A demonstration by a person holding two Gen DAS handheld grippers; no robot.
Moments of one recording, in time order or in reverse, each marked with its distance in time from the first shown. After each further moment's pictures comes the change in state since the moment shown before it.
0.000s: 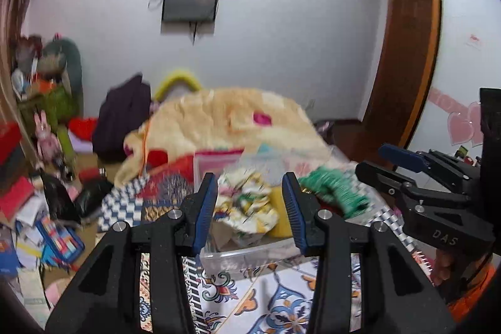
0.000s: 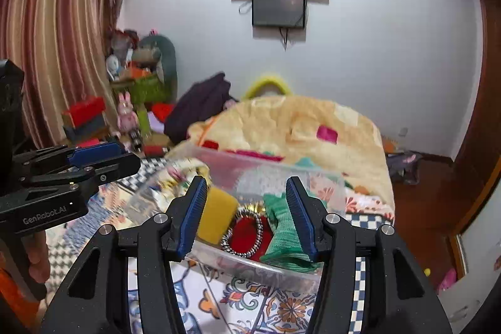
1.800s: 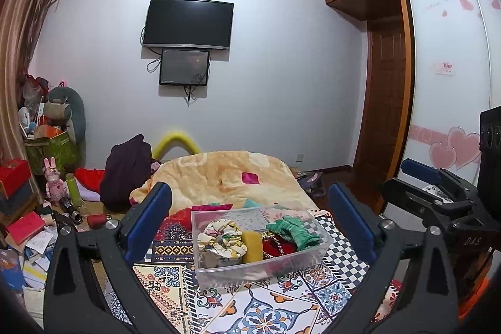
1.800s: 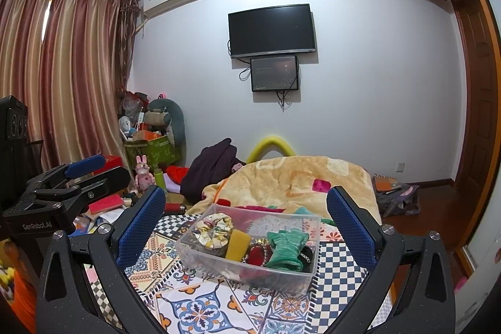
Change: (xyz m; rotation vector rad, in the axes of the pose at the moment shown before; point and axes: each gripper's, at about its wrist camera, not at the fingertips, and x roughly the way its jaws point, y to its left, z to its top) left arm -0.110 -0.031 0.015 0.033 -0.250 -0.016; right arm -0.104 0.004 0.002 0.055 -0.255 0.016
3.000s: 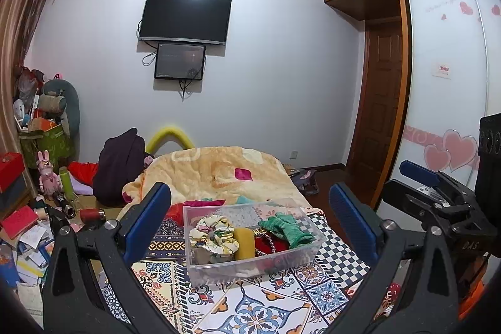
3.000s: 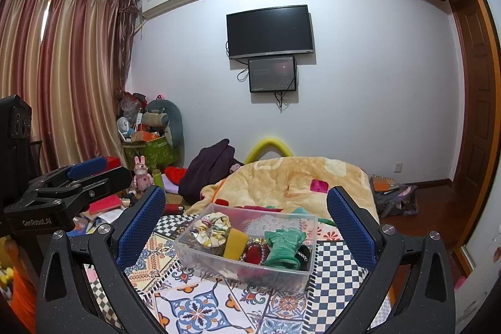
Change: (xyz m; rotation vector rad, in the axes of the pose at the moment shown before) left arm -0.002 0.005 0.001 -0.022 0.020 -0.035; right arm -0.005 -0.005 0.002 0.004 -0.004 -0.004
